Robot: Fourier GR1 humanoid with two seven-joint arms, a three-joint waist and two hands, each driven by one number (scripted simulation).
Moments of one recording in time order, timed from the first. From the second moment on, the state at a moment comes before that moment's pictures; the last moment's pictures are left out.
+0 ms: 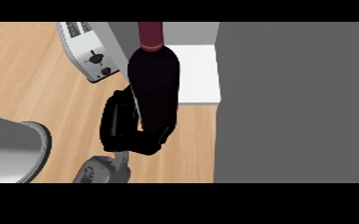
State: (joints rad) left arm -0.19 0.00 -0.32 -1.57 0.32 0.32 -0.24; right arm 0.09 -0.07 -0.09 -2.30 -0.26 0.30 0.35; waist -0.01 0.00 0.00
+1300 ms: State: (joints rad) left arm -0.49 0.00 -0.47 -0.99 0.56 0.52 -0.50; right arm 0.06 -0.05 -0.07 -2.28 -0.23 0.29 0.34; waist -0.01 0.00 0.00
